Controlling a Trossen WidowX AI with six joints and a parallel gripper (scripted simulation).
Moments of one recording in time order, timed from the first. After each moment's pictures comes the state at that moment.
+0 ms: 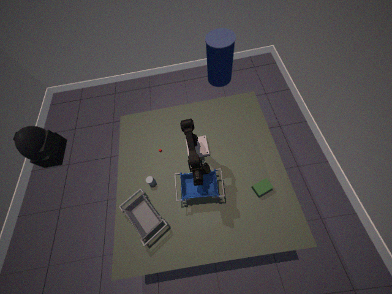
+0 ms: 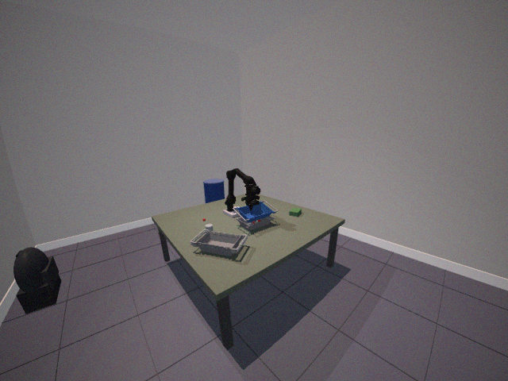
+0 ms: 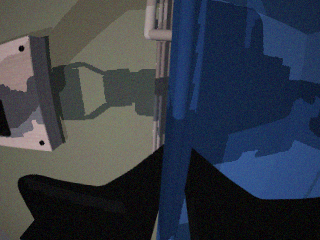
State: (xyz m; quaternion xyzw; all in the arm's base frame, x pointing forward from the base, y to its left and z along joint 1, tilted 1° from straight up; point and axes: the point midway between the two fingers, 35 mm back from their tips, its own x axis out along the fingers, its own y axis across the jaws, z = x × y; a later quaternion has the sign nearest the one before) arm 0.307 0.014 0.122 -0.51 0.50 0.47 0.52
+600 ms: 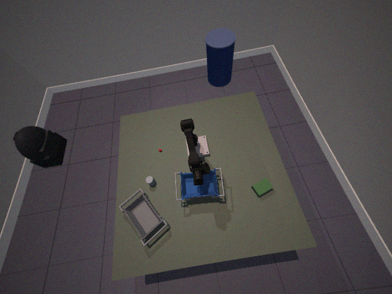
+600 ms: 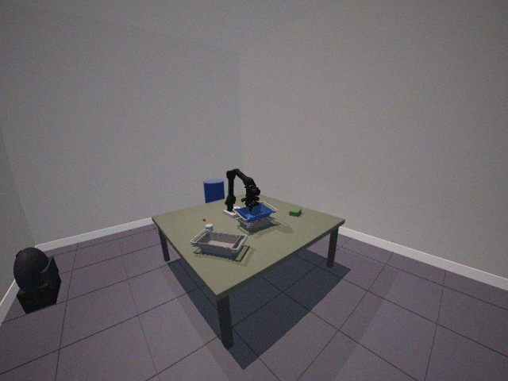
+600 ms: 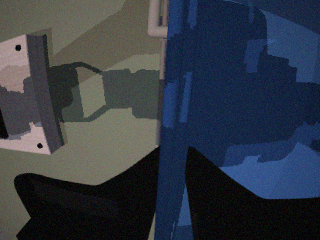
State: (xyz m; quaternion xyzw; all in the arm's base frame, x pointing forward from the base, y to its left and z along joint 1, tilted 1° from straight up) arm 0.303 0.014 0.112 -0.51 0.50 0.47 0.52
